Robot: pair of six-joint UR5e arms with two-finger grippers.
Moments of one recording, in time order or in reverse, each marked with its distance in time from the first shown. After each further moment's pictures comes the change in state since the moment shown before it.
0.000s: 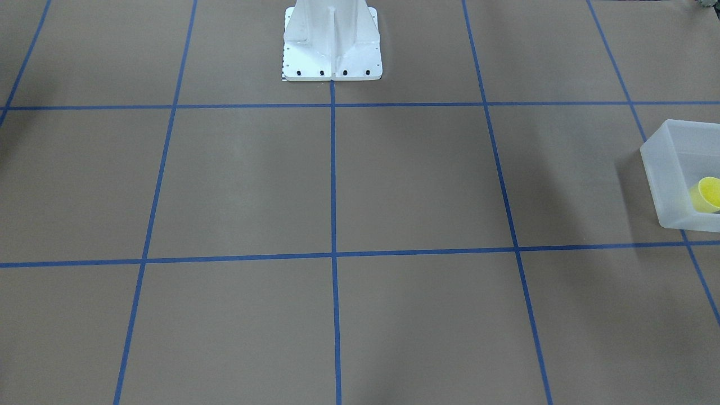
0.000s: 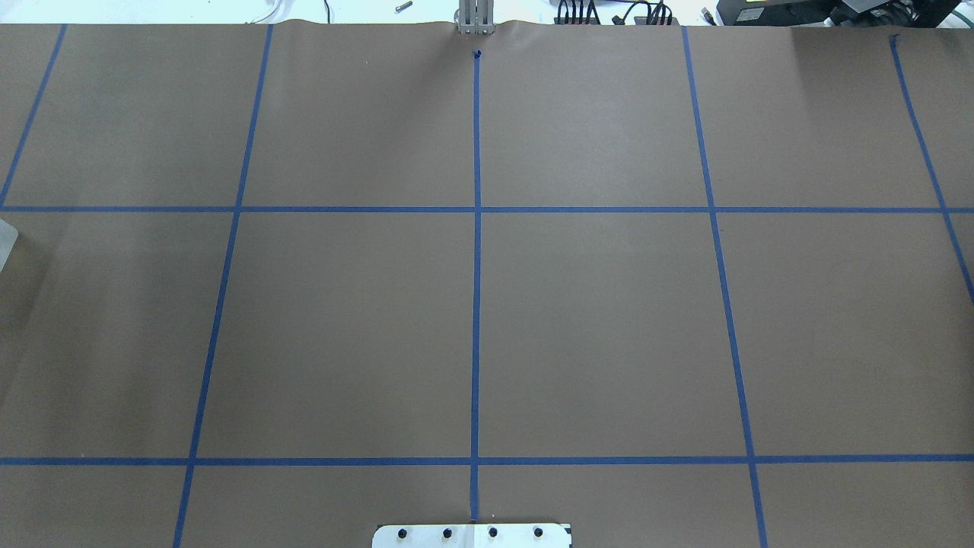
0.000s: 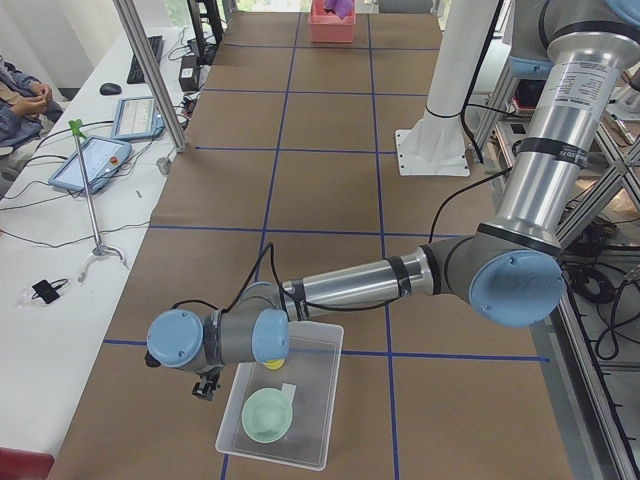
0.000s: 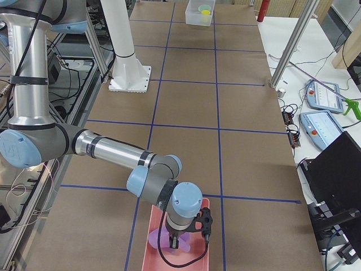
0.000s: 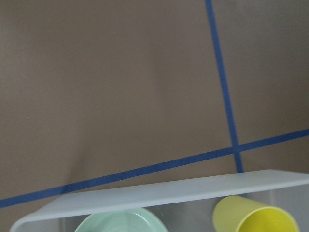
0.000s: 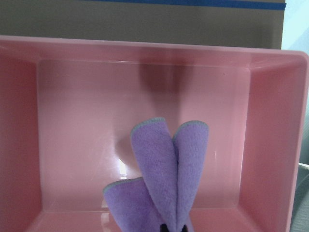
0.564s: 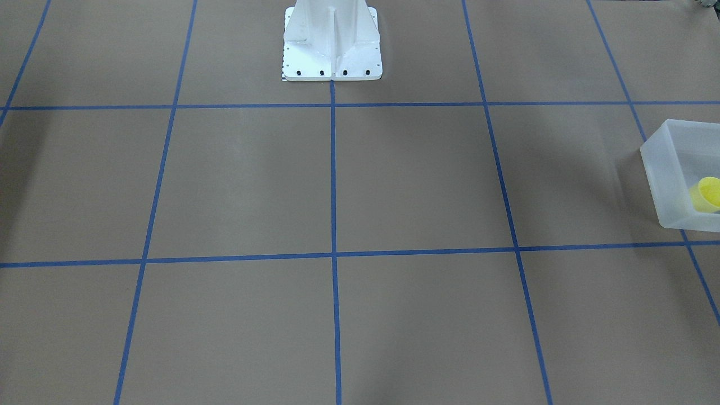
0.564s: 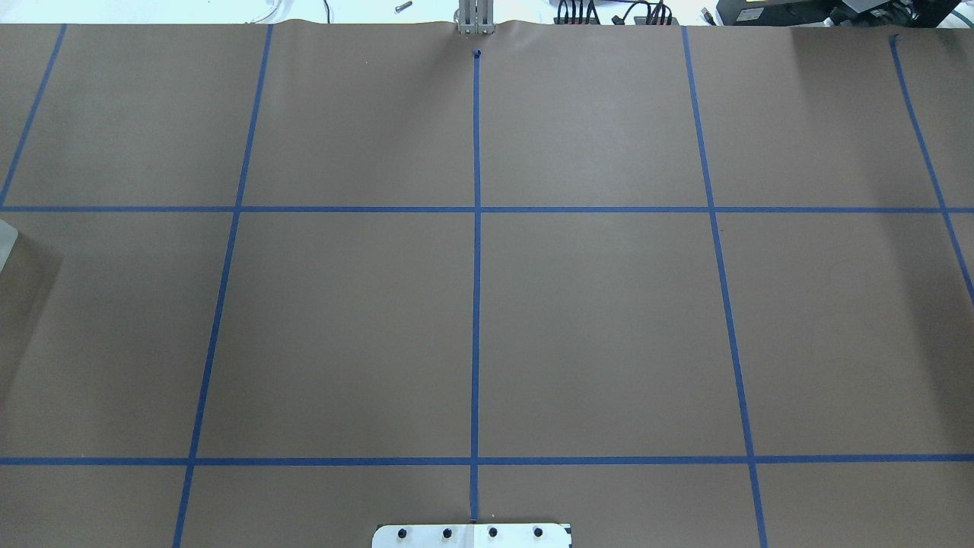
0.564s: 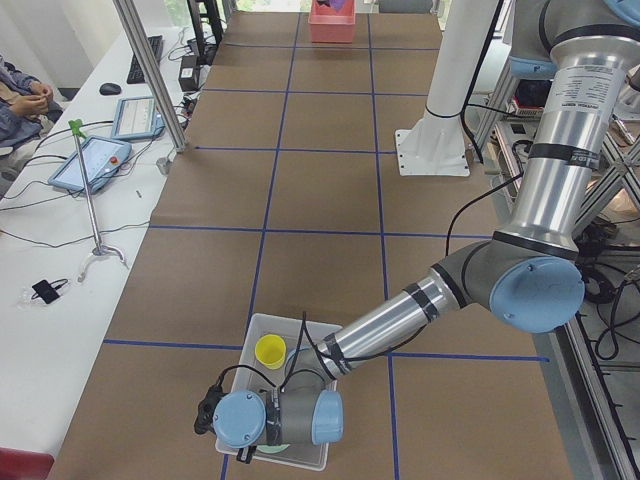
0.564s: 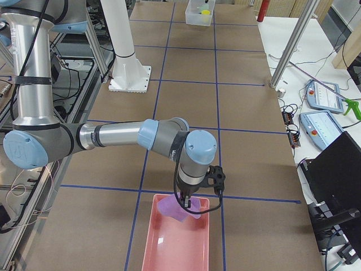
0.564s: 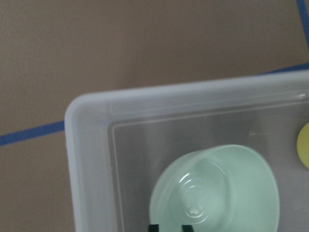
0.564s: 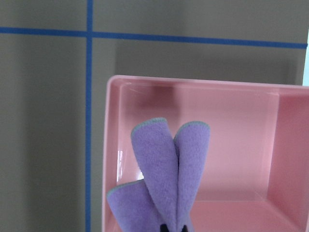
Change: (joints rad) left arm 0.001 0.053 0.346 -0.481 0.055 0.011; right arm -0.029 0.038 0.275 -0.291 0.017 0.015
